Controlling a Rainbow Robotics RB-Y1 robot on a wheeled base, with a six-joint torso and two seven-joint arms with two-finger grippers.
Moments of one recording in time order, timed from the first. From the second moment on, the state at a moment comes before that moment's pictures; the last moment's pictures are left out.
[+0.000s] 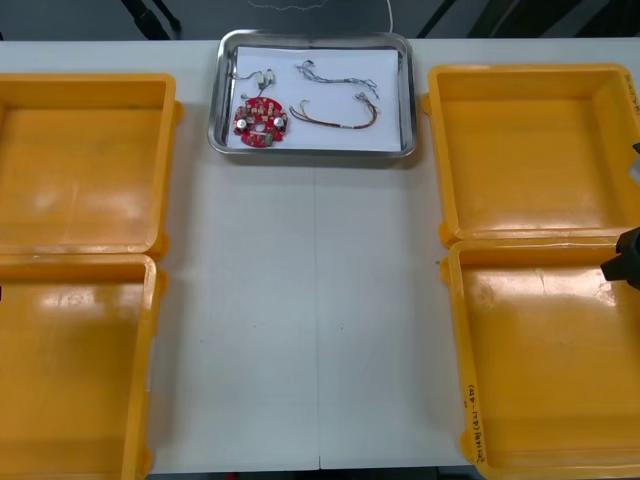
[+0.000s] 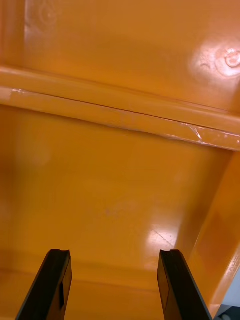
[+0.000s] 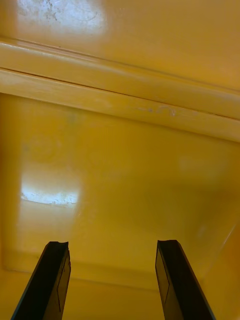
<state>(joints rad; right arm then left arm) -0.20 -0.86 -0.24 -2.25 -0.95 1.92 1.33 -0.07 0.79 0.42 -2.09 0.86 1.91 -1.24</state>
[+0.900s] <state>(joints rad) -0.19 -0.86 -0.33 -2.25 -0.98 1.92 1.33 -0.07 0.79 0.42 -2.09 0.86 1.91 -1.24</state>
